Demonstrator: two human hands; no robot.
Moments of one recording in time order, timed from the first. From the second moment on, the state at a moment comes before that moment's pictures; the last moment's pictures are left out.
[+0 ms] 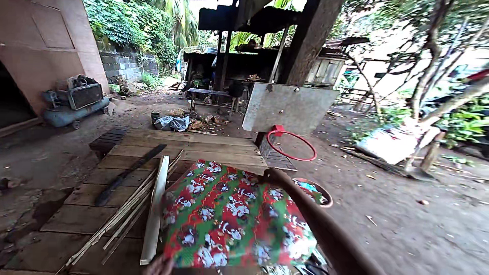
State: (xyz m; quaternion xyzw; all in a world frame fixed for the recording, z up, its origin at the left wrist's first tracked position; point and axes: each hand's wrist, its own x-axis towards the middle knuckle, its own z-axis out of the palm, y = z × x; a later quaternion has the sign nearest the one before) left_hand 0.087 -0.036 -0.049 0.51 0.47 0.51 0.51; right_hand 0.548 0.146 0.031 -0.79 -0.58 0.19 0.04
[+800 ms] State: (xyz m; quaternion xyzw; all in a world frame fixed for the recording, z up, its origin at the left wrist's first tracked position) left_hand 0.113 0.073 -0.034 0.40 0.44 0.49 0.64; right_hand 0.520 0.027 -0.006 -0.72 -0.35 0.45 0.39
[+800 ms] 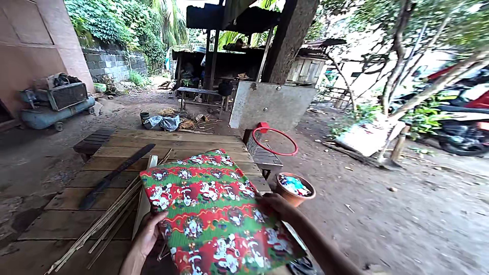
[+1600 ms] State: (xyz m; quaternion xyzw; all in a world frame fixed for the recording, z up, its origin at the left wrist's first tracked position) left_hand 0.068 0.068 -0.065 0.44 0.58 0.40 0.55; right_hand 0.495 -0.014 -0.058 -0.68 -0.22 0.40 0.57
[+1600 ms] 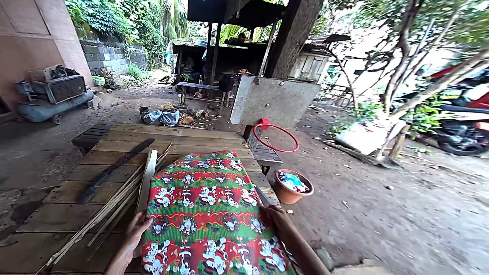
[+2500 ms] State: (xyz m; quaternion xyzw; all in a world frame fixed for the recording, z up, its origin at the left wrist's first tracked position) left_hand 0.227 0.081 -0.013 0.89 0.39 0.14 0.17; right_hand 0.492 -0.013 -0.077 -0.69 -0.23 0.42 0.55
